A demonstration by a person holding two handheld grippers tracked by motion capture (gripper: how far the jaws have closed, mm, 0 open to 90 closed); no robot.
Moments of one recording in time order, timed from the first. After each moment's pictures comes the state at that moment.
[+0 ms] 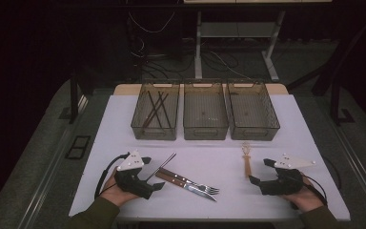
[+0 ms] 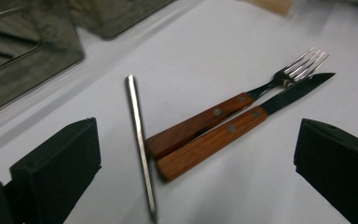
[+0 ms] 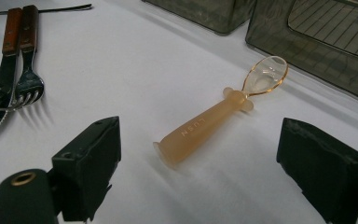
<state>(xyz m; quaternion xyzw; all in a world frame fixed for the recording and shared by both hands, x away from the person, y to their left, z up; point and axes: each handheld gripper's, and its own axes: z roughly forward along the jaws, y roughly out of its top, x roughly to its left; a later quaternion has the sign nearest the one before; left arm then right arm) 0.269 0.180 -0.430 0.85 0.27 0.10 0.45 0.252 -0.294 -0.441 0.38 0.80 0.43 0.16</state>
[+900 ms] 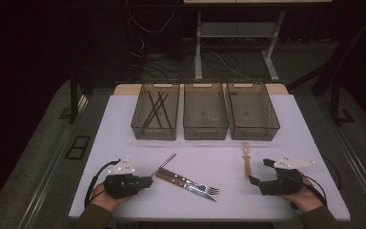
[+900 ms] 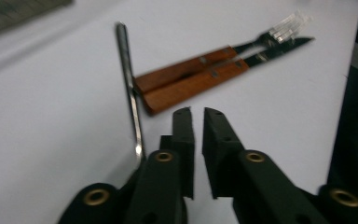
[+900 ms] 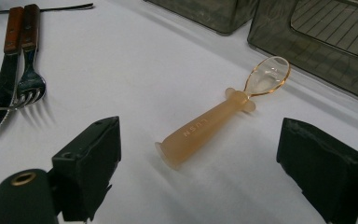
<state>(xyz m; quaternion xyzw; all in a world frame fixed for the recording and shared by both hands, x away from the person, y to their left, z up) 0.252 0.196 -0.432 0.87 0.28 0.03 0.41 0.252 -0.293 -0.441 0.38 0.80 0.43 0.16</state>
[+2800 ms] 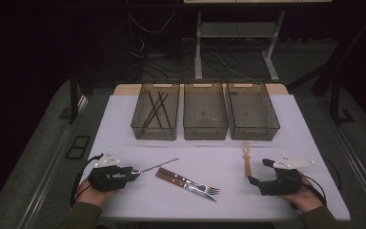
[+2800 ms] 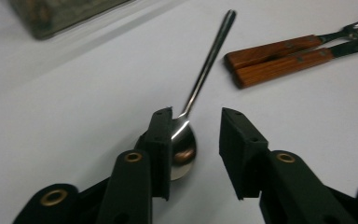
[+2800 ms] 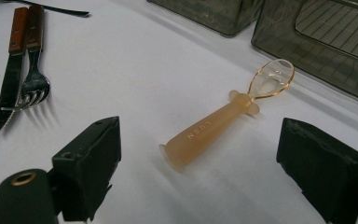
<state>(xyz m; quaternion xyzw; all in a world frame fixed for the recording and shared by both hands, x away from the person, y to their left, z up) 0.266 0.240 -0.426 0.85 0.36 0.11 0.37 0.252 -0.291 -0.440 0.38 0.81 0.43 0.16</state>
